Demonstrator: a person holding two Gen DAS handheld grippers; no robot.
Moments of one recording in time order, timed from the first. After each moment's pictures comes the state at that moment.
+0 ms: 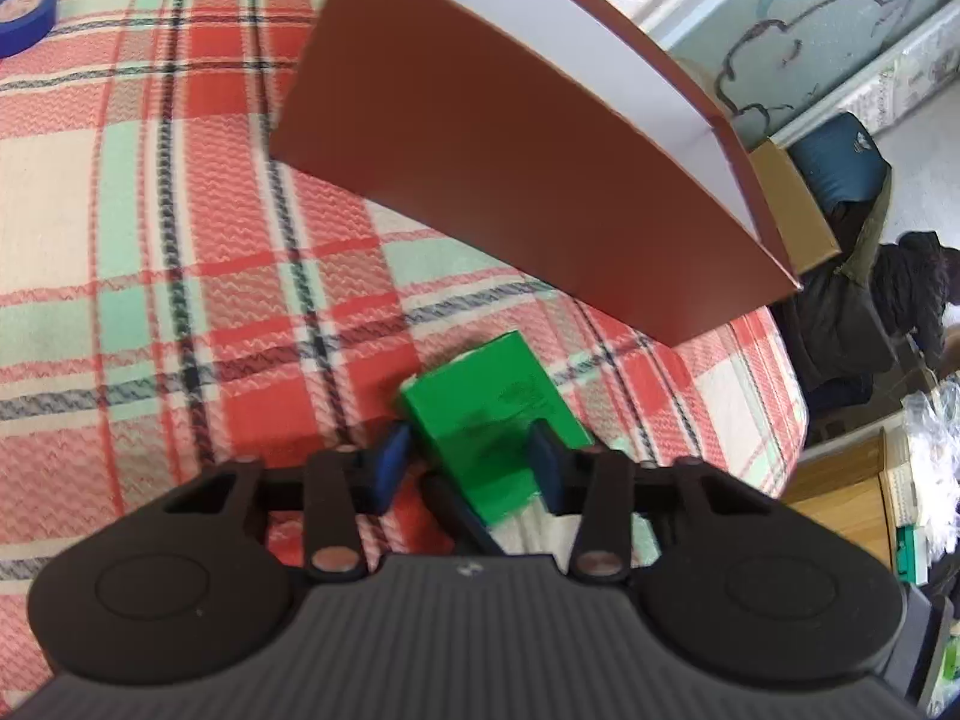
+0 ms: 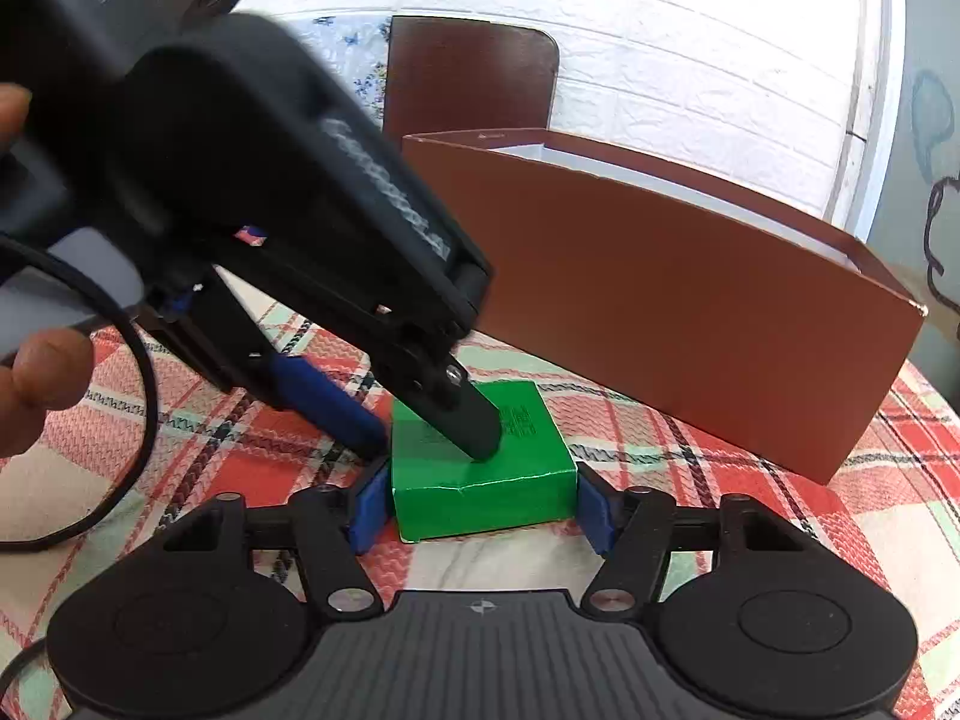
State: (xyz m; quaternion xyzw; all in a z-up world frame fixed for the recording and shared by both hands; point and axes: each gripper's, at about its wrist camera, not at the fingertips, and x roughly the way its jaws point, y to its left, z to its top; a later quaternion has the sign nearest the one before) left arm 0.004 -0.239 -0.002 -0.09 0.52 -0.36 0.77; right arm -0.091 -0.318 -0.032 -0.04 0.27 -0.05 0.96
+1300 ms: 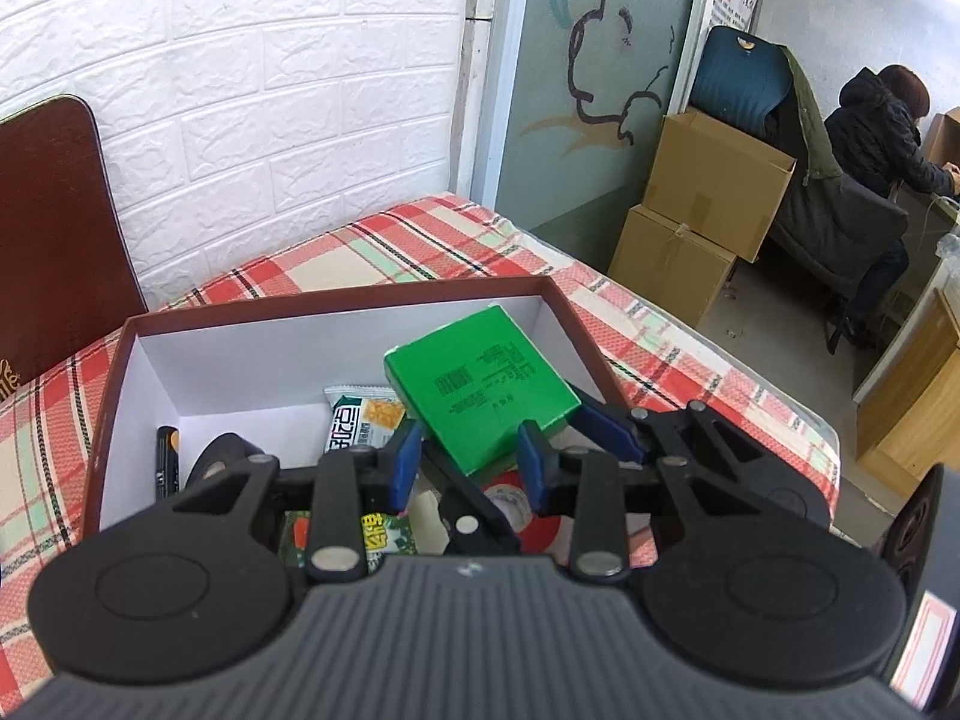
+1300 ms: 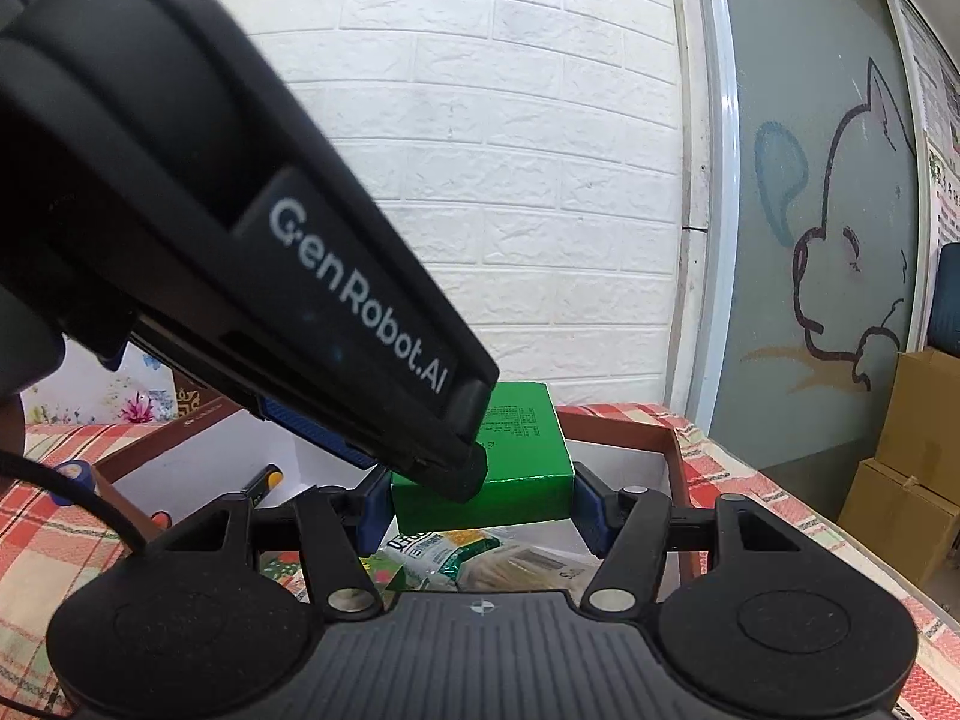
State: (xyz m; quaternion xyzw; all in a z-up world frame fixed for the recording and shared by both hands) left arm 0.026 -0.374 0.118 0.12 0.32 -0.43 0.83; right arm -0.038 -0.429 0.047 0.01 0.12 -0.18 0.98
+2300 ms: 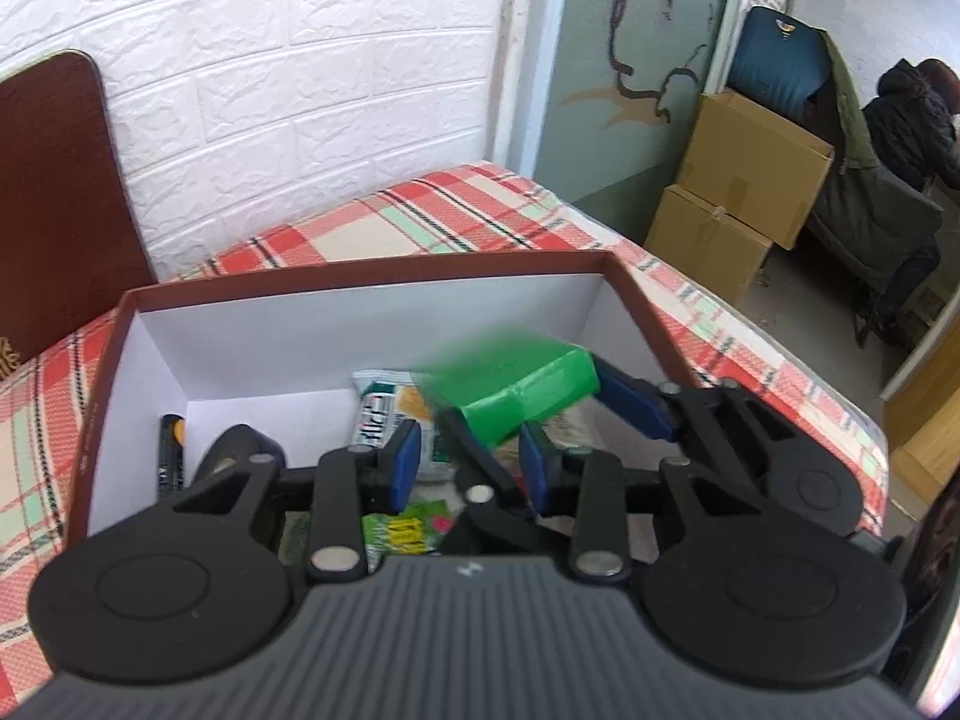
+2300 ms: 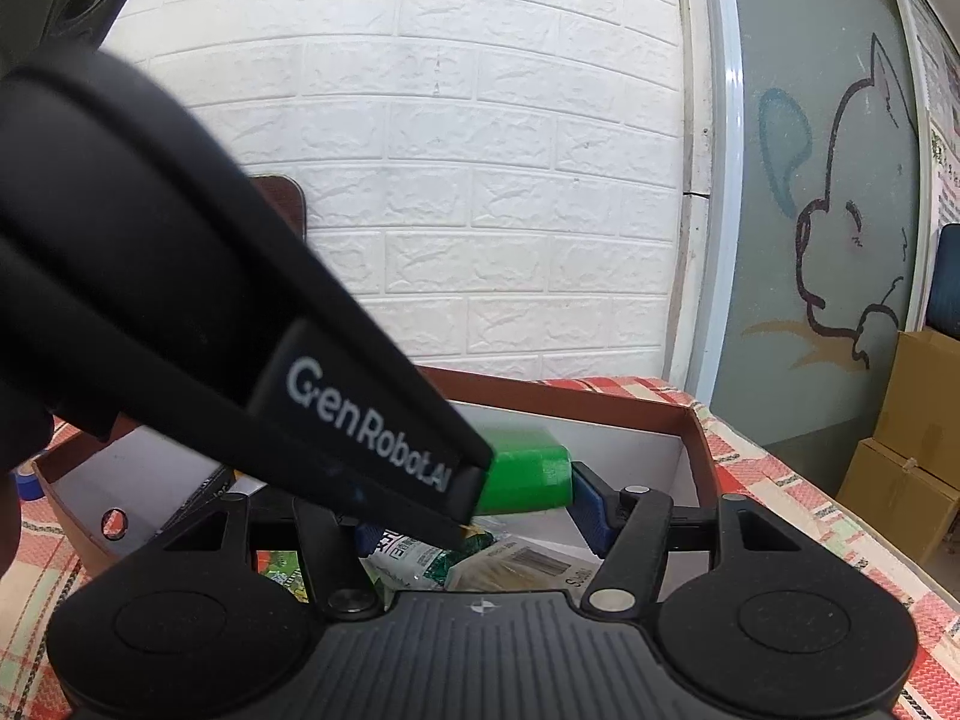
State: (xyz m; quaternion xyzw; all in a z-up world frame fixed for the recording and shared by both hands) left arm 0.054 -0.383 0.097 0.13 0.35 -0.40 0.84; right arm -0.018 -0.434 0.040 0.01 0.15 -0.19 0.97
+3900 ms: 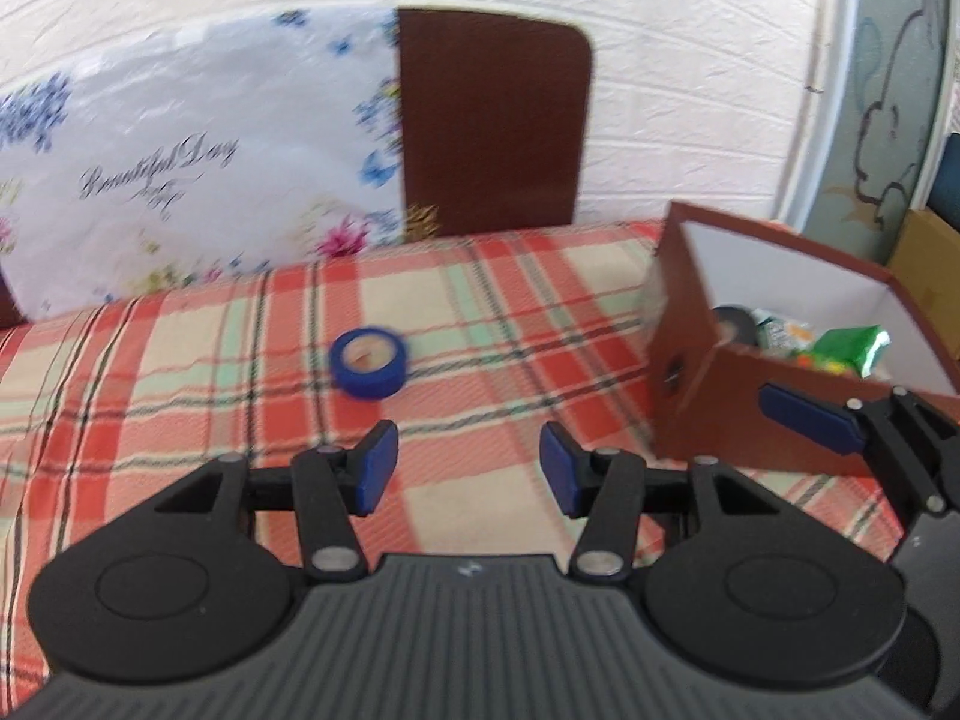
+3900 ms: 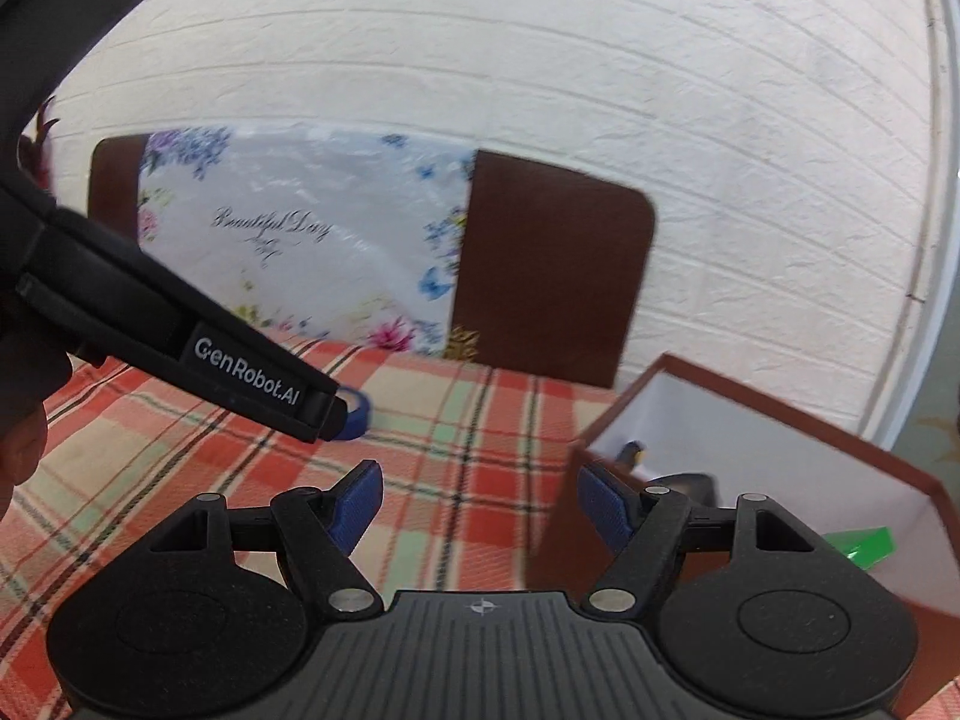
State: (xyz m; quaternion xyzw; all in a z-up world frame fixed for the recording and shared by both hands) left arm 0.056 -0.102 0.074 0.05 0.32 -0.19 0.93; right arm -0.013 -0.226 0.046 -0.08 0.19 -0.02 0.98
